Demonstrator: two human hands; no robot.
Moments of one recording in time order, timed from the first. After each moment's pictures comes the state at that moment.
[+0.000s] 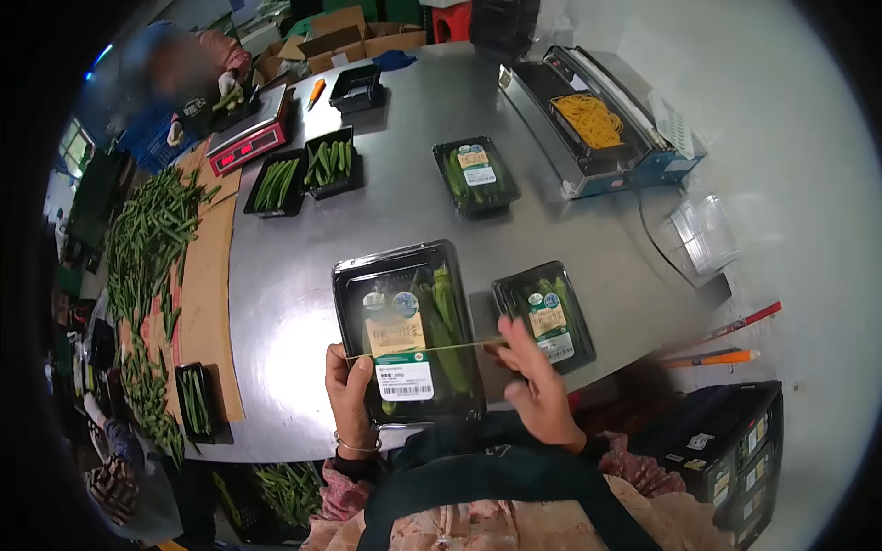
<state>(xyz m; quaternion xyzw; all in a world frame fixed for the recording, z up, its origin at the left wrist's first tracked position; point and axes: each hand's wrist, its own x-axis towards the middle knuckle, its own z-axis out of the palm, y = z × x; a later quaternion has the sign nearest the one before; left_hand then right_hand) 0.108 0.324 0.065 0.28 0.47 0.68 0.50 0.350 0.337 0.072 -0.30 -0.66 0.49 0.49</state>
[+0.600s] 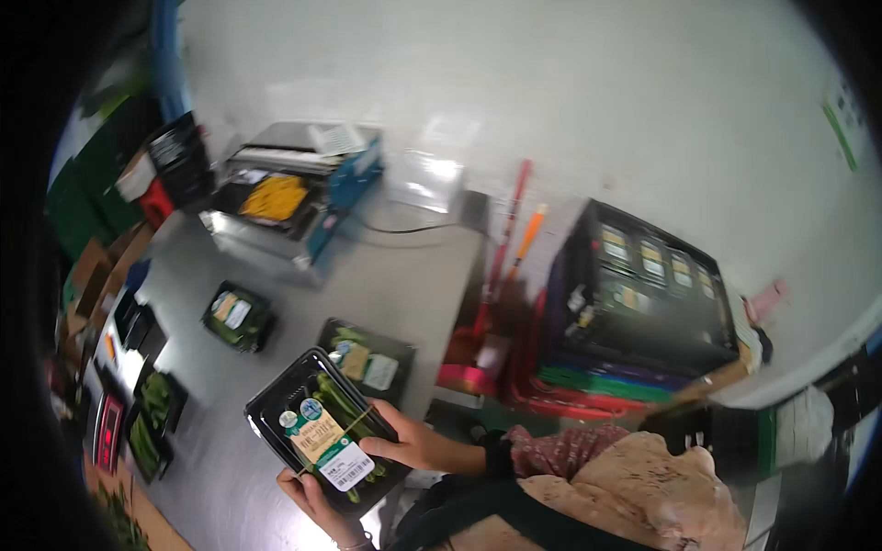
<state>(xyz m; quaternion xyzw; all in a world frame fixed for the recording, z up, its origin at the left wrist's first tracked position) 0.154 0.311 0.040 0.44 0.35 0.60 0.57 0.330 0.266 0.079 -0.47 -0.42 0.54 0.55</state>
